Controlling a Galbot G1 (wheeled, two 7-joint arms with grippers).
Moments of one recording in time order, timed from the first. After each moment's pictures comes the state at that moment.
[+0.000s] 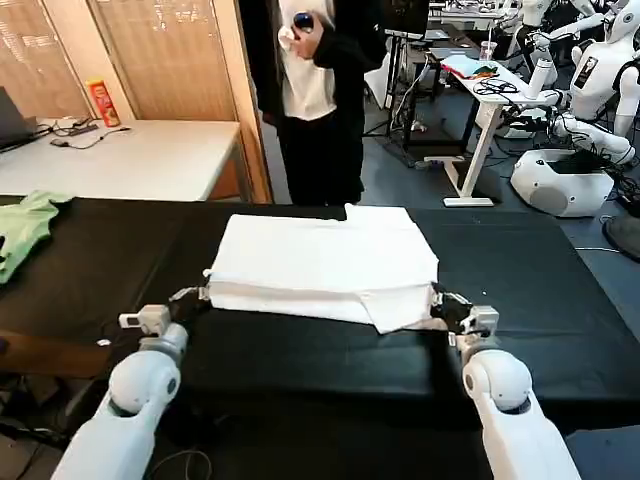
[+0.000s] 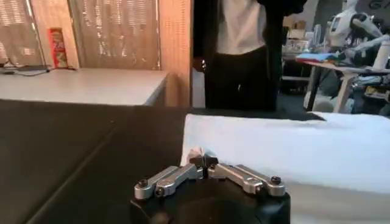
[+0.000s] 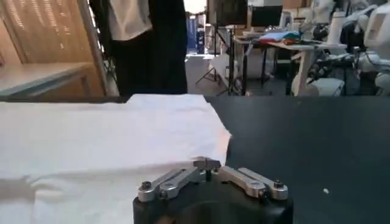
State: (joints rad) left arm 1.09 -1.13 -0.43 -1.74 -0.51 0.34 -0.17; right arm -1.04 1.25 0.47 1.66 0.38 -0.36 0.02
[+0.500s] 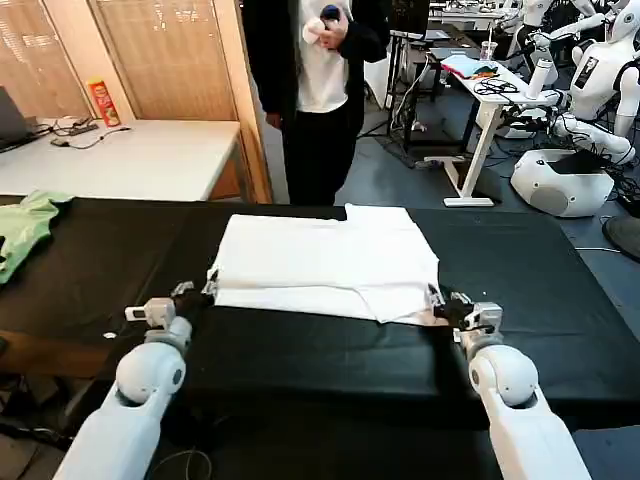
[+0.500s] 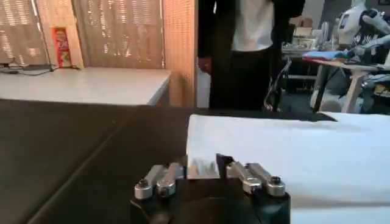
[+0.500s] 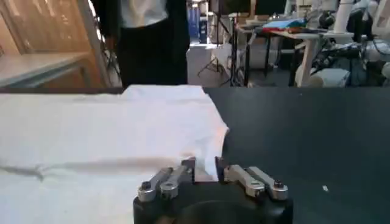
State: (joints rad) left arm 1.12 -1.12 -0.45 -1.77 -0.51 0.35 -0.17; right arm -1.24 1.16 0.52 1.90 0.39 -0.52 0.03
